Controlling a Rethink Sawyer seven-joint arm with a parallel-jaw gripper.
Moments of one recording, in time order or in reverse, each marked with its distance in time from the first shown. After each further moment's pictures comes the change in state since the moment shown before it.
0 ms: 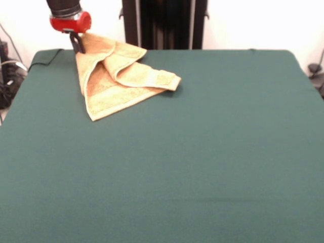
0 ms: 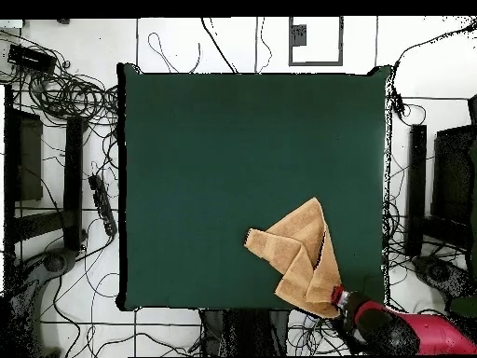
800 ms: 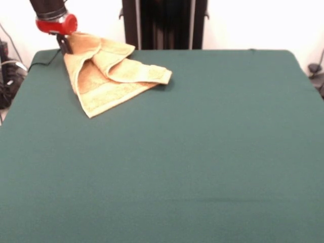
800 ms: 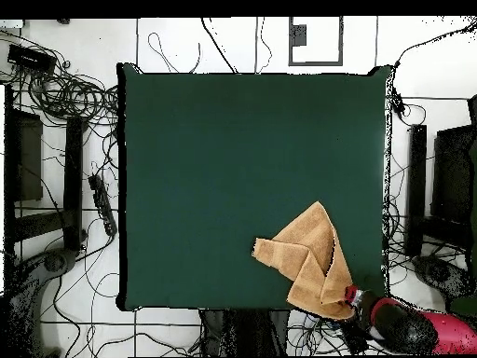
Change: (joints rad) arm -0.073 0.044 0.043 -0.082 0.038 0.125 -0.133
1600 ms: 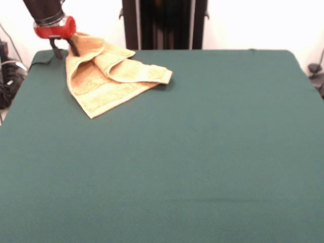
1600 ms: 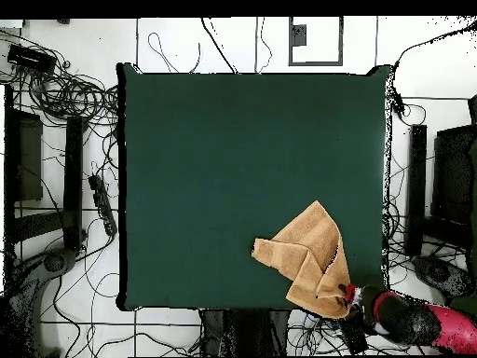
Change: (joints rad) arm -0.011 0.036 0.020 -0.034 0.039 0.069 -0.186
